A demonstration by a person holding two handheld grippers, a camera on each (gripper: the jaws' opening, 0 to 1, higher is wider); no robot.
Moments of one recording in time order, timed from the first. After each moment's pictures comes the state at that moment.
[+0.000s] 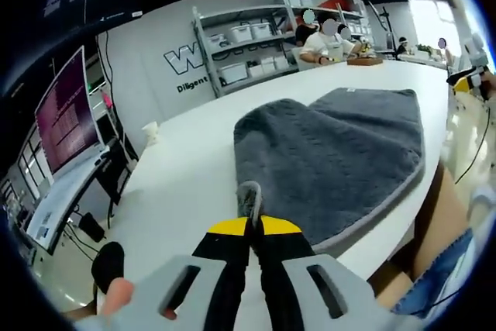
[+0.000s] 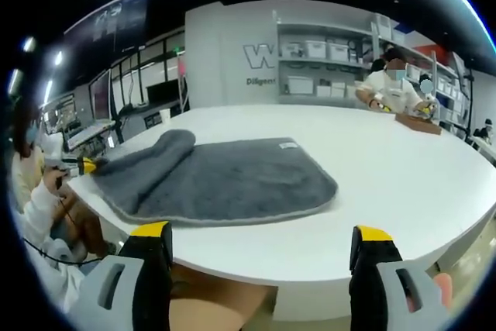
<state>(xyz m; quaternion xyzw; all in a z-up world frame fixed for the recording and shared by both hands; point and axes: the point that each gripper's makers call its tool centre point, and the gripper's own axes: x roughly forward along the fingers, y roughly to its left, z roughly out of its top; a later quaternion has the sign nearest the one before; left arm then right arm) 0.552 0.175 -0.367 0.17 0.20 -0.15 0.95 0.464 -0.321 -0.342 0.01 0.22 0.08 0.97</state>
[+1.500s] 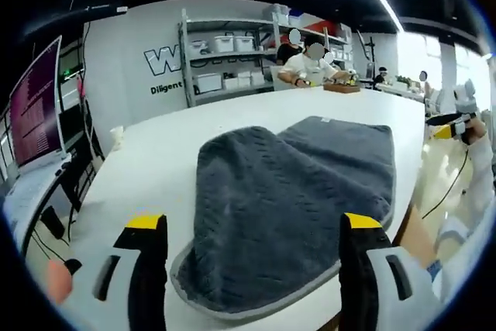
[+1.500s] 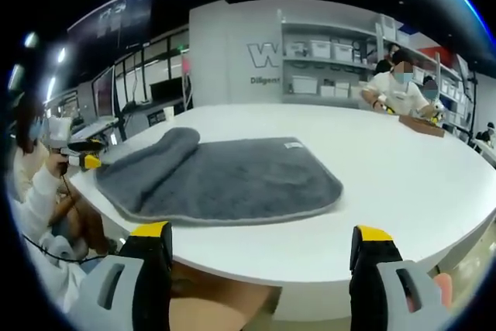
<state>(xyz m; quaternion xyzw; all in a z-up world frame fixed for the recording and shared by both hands) 0.579 0.128 -0.344 0.09 0.19 -0.24 0.95 0.463 -0.314 -0.341 0.00 0.22 0.09 0.97</state>
